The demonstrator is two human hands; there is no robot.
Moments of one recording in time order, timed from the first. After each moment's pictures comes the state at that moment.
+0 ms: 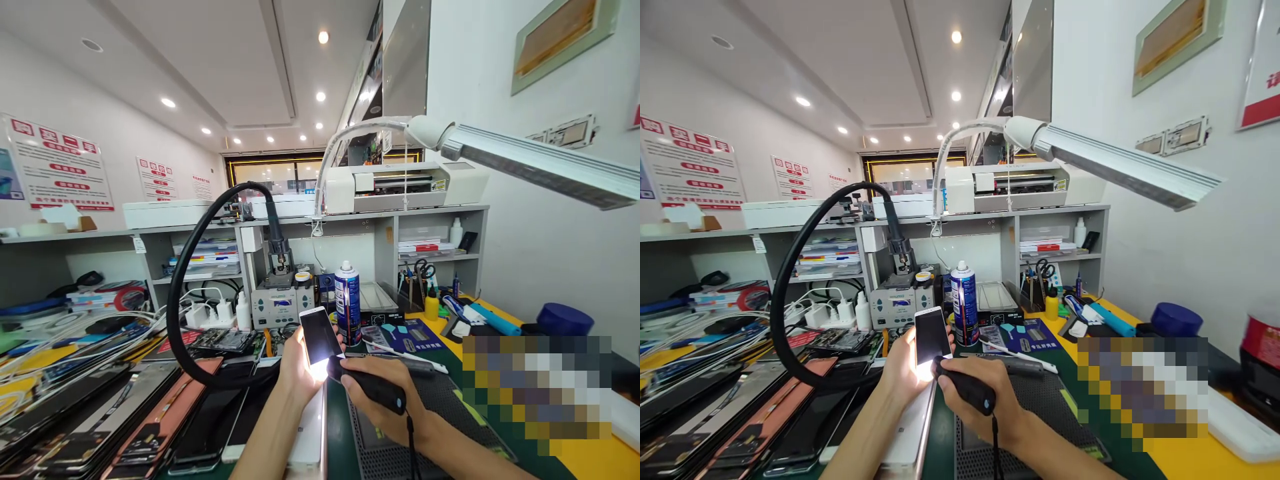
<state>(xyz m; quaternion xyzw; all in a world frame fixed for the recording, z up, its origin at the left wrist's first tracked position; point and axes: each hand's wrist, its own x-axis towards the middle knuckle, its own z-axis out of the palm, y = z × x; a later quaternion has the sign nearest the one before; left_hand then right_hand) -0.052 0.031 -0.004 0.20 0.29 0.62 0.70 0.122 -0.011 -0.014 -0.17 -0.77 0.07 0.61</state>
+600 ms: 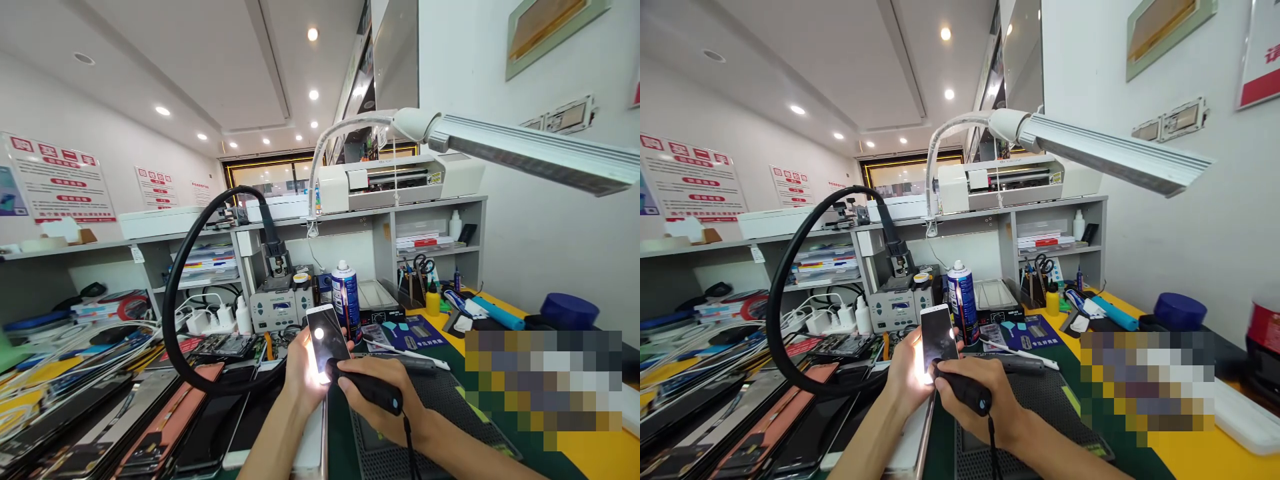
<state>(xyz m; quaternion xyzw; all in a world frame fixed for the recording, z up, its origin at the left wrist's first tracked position) -0.038 0.018 0.004 0.22 0.30 0.60 0.71 0.122 -0.010 -0.010 -0.15 -0.78 0.16 0.59</state>
